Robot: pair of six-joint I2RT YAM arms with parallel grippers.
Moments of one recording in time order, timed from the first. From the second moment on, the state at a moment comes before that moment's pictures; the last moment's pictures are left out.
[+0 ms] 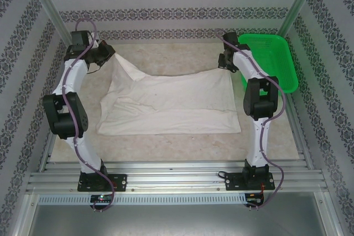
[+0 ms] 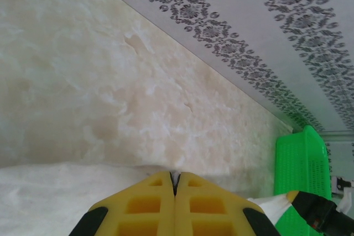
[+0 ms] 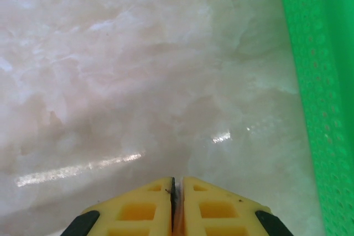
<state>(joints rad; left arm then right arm) 0.19 1.92 1.68 -0.44 0.55 -0.63 0.09 2.26 1.99 -0.81 0.13 0.33</state>
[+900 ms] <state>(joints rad) 0.20 1.77 1.58 -0.66 0.58 -0.57 0.08 2.40 2.15 -0.87 0.08 0.38</state>
